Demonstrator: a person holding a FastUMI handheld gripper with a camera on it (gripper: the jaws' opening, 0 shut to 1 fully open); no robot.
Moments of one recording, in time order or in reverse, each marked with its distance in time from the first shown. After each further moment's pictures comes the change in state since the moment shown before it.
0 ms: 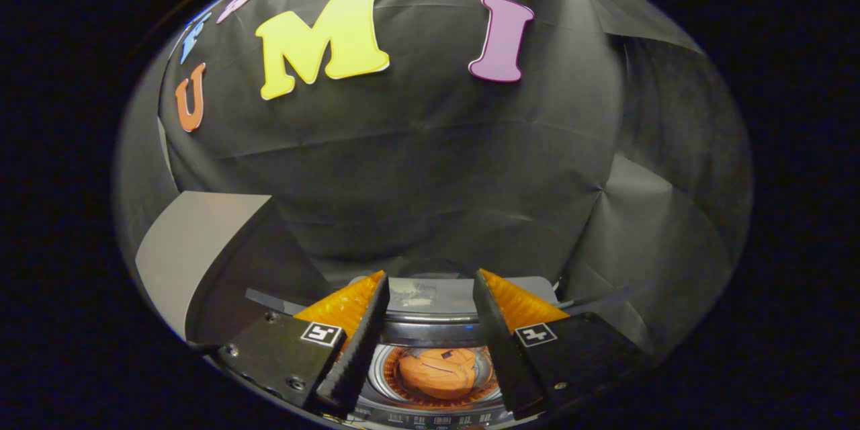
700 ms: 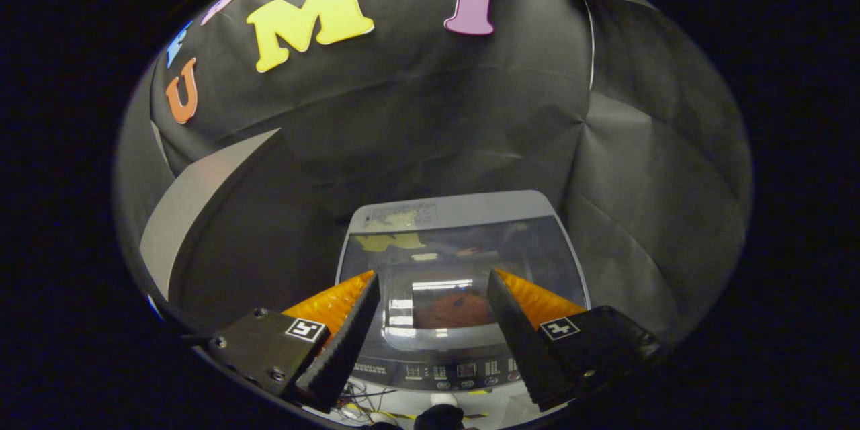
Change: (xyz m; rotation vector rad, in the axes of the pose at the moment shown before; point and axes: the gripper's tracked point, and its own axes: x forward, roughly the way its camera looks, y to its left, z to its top) arm -0.055 0.008 -0.109 0.111 0.142 -0.039
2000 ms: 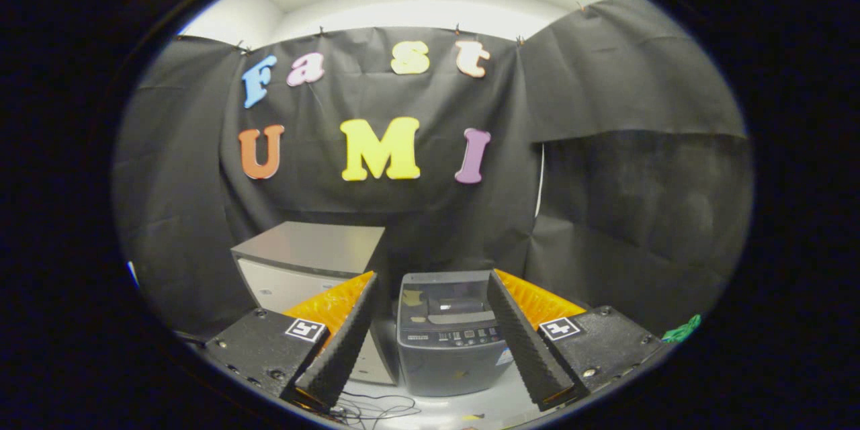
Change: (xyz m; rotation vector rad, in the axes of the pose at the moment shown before) arm -0.380 0.089 -0.091 -0.110 -0.636 -0.038
